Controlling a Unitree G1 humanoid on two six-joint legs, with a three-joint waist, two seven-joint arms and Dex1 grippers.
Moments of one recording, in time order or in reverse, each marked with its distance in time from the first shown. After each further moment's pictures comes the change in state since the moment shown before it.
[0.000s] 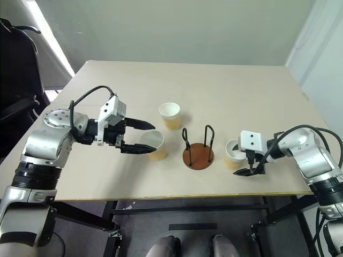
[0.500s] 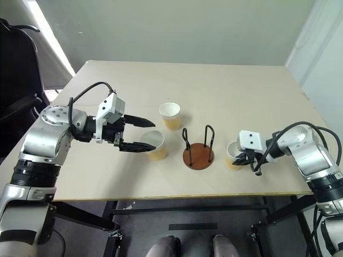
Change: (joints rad) left arm -0.028 0.005 0.000 0.024 0.002 -0.037 -0.023; right arm -0.021 -0.015 -0.008 -0.017 0.036 0.053 0.079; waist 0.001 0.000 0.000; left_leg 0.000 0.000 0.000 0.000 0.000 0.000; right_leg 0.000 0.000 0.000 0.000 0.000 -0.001
